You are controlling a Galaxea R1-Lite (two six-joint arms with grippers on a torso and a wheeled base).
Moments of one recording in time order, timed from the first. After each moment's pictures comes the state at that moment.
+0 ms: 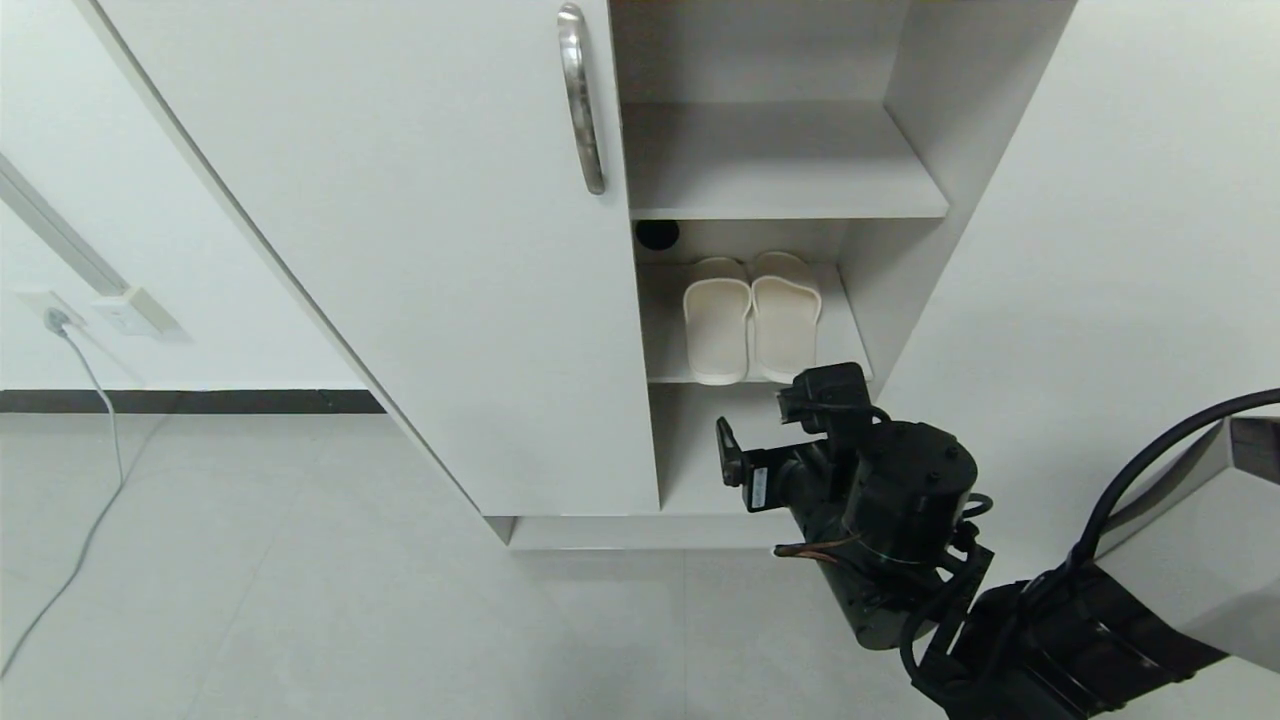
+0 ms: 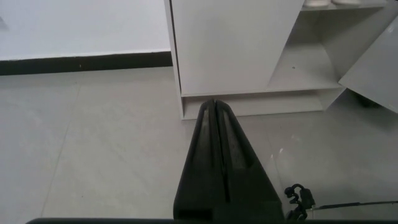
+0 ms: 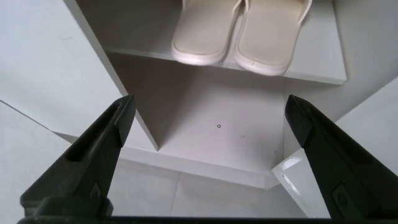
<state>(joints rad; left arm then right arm) 0.00 0.00 0.00 0.00 -0.03 0.03 0.84 2.05 -0.81 -1.32 -0.62 -0.06</state>
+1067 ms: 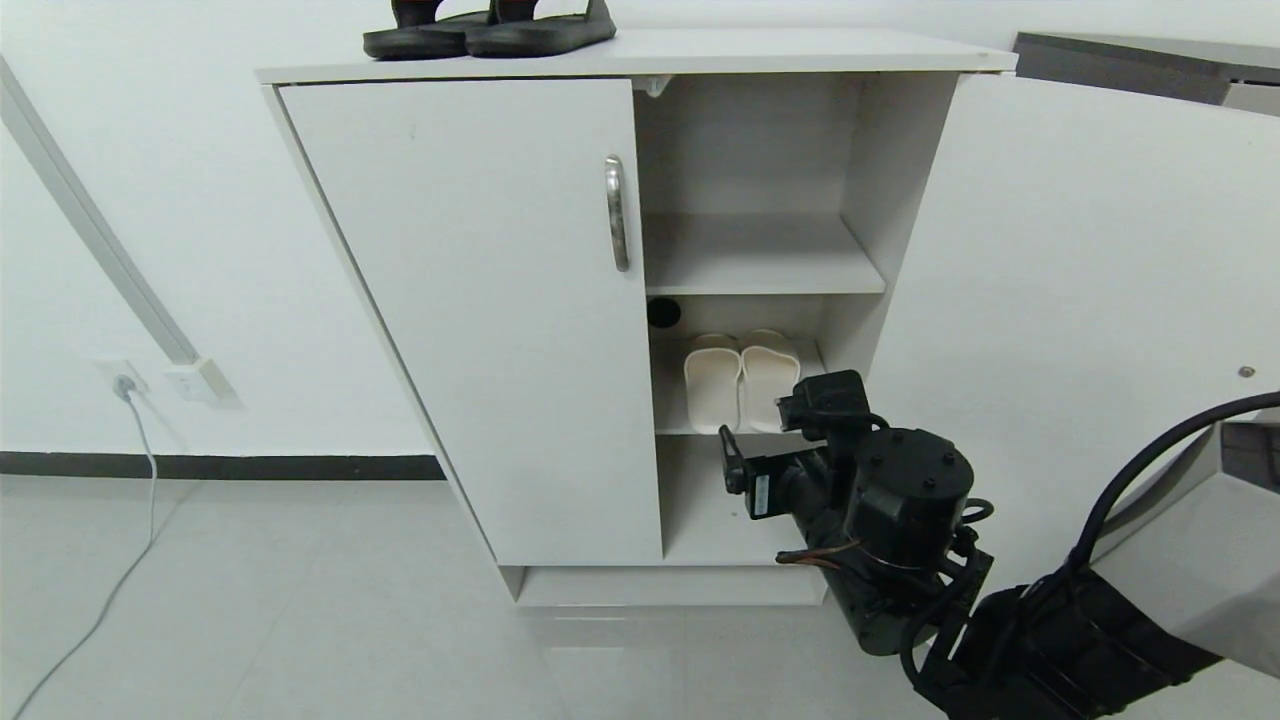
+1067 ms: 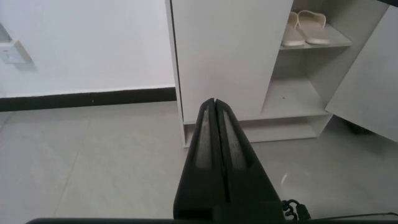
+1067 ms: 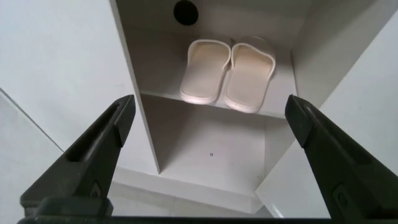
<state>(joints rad) 0.00 0.00 0.00 0.00 -0.03 0.03 0.83 2.05 -0.80 -1.32 -0.62 -0.05</state>
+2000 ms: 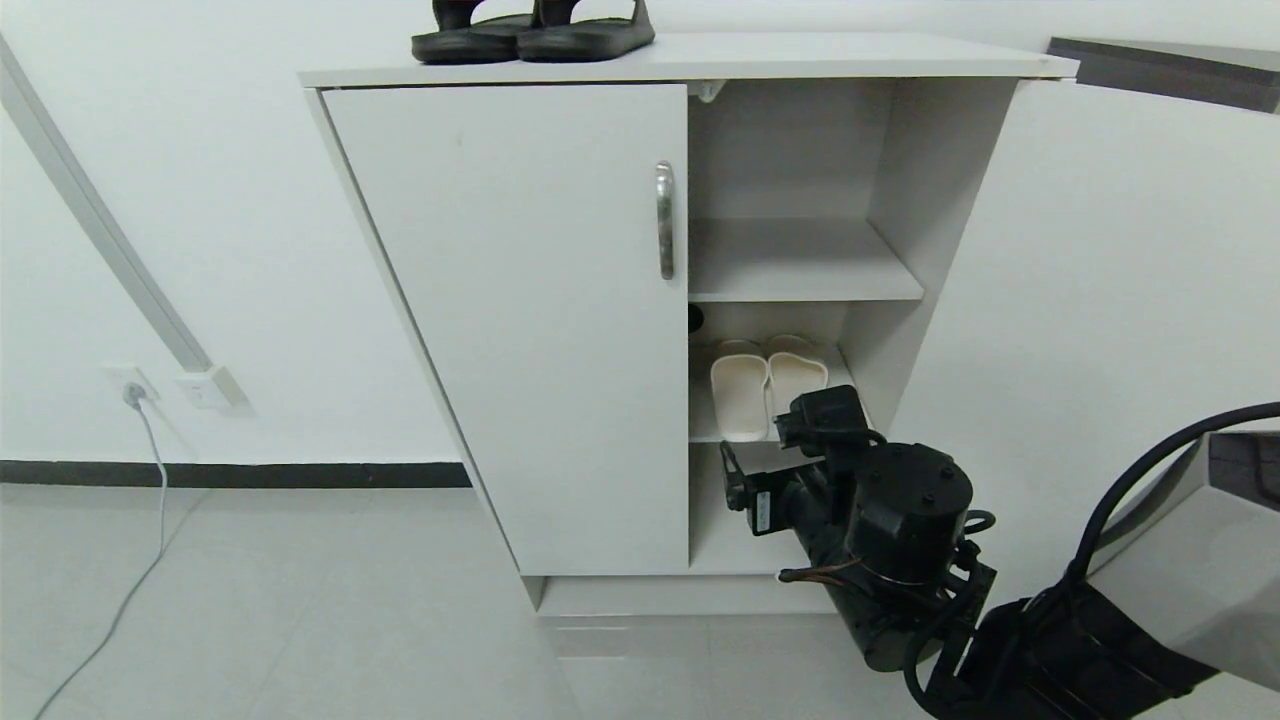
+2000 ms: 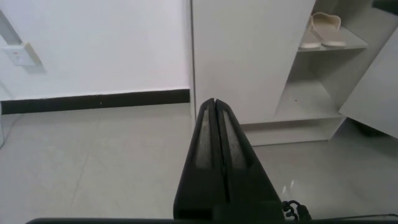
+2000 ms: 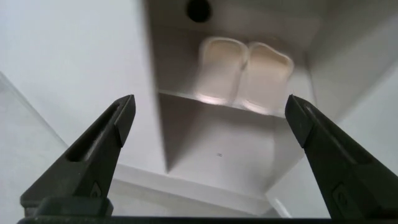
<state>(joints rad) 0.00 0.00 0.00 0.00 -0.03 0.03 0.82 2.06 -0.76 -1.33 -0.61 -0.05</state>
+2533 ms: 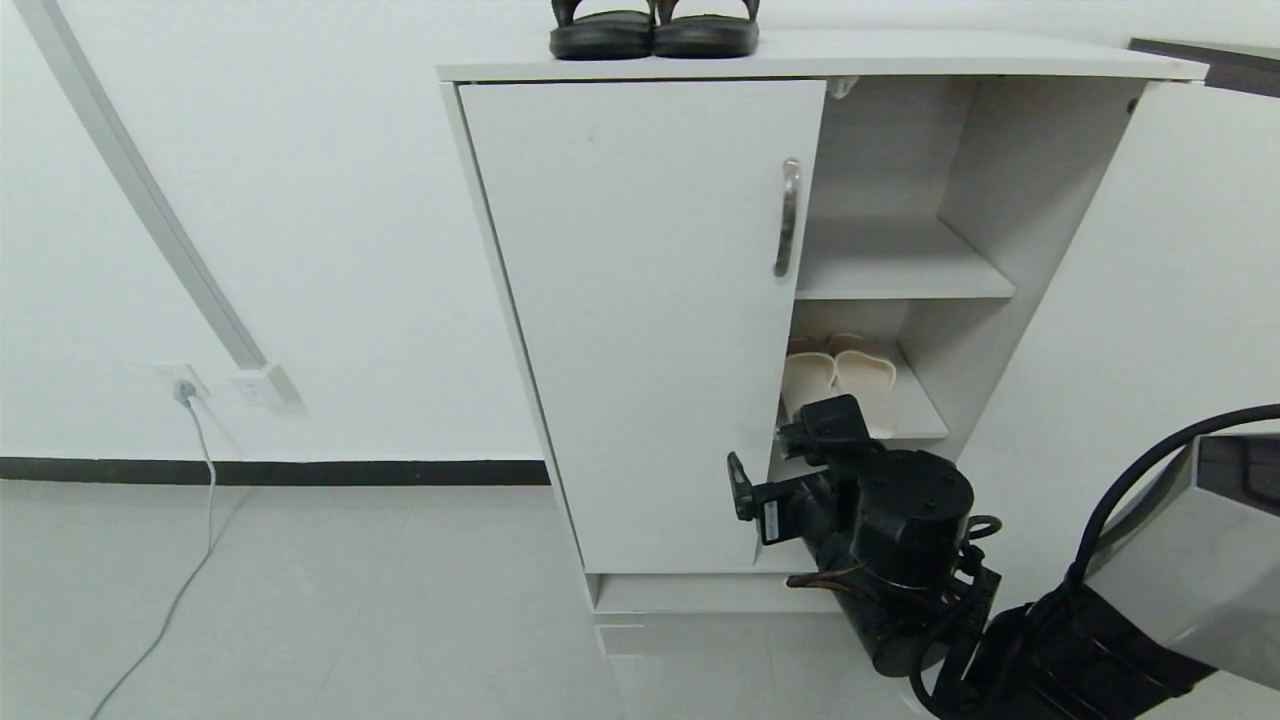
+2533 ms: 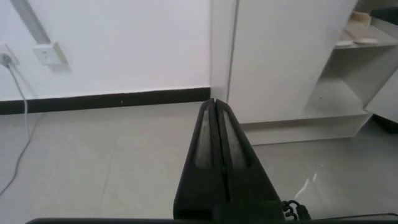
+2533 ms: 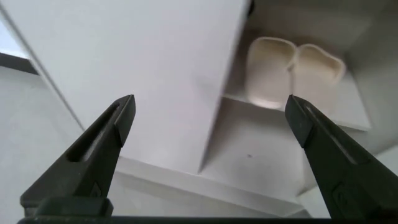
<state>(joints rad) 0.00 0.00 0.00 0.00 -0.03 0.03 0.82 2.06 -0.73 -1.33 -0.60 -0.08</state>
